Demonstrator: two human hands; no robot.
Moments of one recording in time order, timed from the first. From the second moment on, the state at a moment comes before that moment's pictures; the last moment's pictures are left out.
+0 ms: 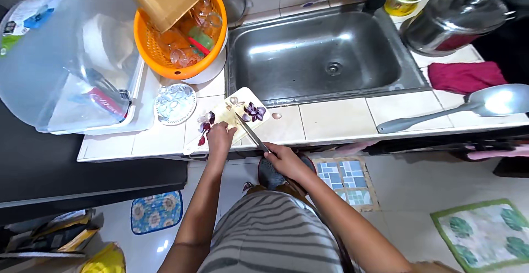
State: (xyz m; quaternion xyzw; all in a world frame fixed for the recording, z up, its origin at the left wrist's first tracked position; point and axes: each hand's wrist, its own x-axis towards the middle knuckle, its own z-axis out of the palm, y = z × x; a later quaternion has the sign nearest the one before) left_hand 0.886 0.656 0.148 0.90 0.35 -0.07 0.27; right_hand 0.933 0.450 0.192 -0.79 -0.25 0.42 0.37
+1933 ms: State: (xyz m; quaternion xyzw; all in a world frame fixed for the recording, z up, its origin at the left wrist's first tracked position) left_hand 0.880 0.655 0.142 0.94 0.23 -0.08 0.23; right_hand 0.921 0.484 0.223 -0.82 -0.33 0.45 0.12
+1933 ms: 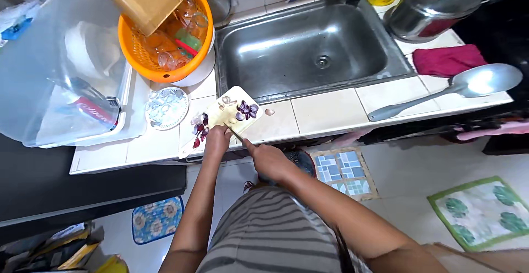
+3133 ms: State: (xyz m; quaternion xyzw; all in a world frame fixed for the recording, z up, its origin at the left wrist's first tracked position) left_hand 0.896 0.644 0.137 0.92 0.30 -0.05 0.23; right_hand 0.916 0.440 0.221 -0.86 -0.27 0.37 0.24
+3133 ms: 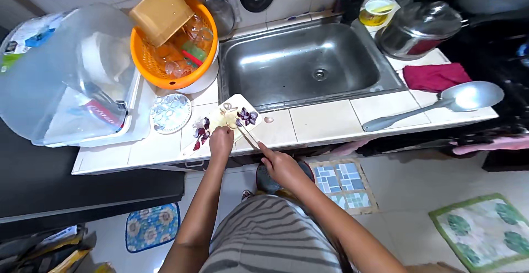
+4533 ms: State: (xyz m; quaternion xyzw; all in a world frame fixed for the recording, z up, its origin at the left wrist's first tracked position) left_hand 0.947 0.718 0.142 0.97 0.16 -0.02 0.17; right_hand 0.908 0.461 0.209 -0.83 -0.27 0.40 0.28
